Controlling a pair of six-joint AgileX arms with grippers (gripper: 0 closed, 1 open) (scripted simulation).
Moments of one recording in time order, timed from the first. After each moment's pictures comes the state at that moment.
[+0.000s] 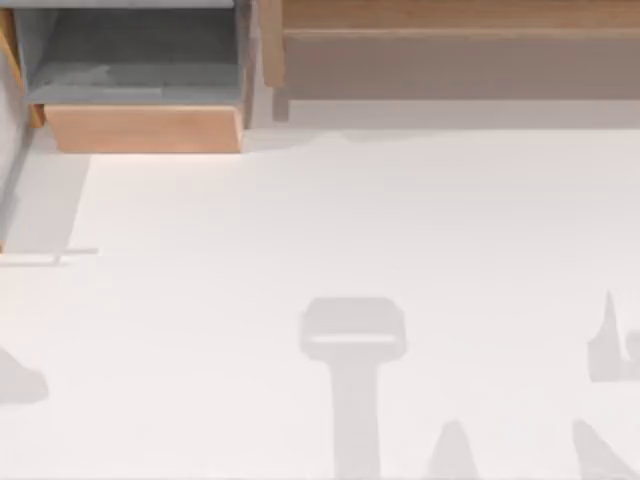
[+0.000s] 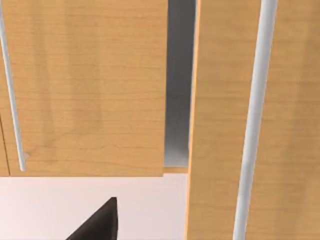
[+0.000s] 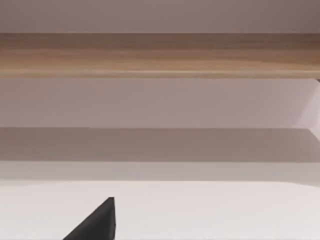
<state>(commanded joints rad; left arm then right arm) 0.73 2.02 0.43 1.54 0.77 1.60 0.00 0.00 0.00 0.00 0.00 0.00</state>
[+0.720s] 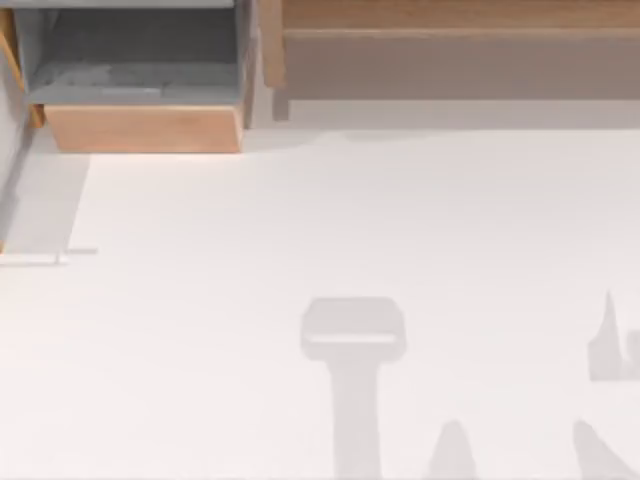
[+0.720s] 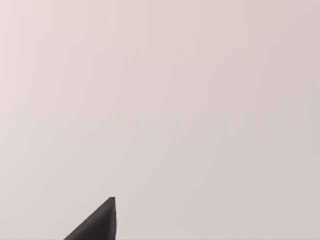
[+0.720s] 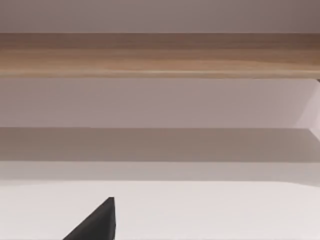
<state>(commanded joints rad) 0.91 2.02 0.94 0.86 0.59 1.25 0.00 0.00 0.00 0.00 0.00 0.00</state>
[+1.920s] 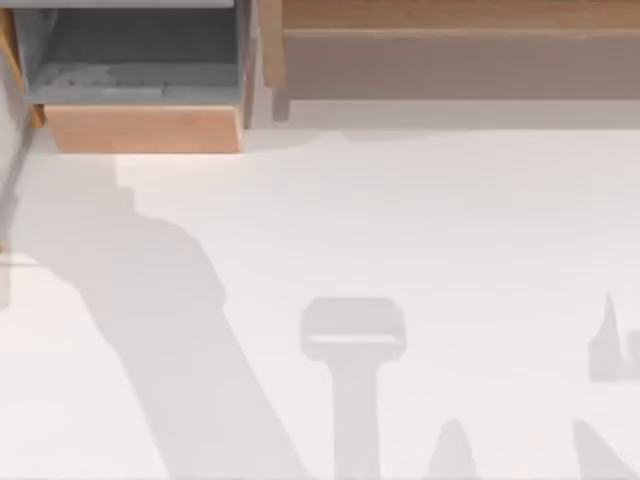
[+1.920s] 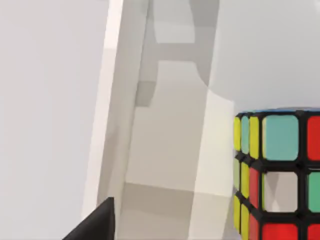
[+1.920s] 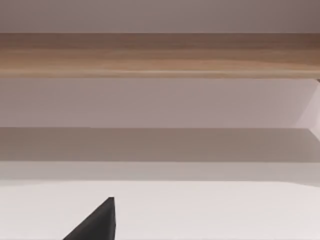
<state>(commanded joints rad) 0.42 2.34 2.28 -1.14 0.11 0.31 0.00 0.00 0.00 0.00 0.00 0.00</state>
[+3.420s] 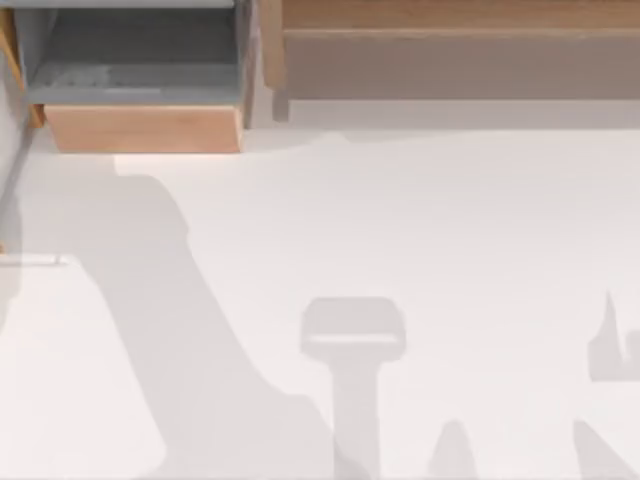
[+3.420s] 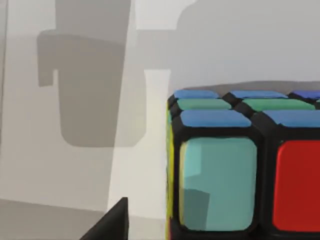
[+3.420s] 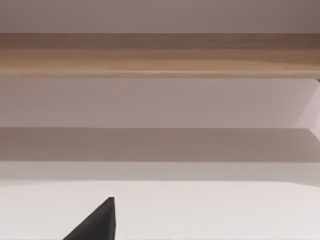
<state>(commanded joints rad) 0.33 2.51 2.31 -1.17 0.05 0.23 0.00 0.00 0.00 0.00 0.00 0.00</state>
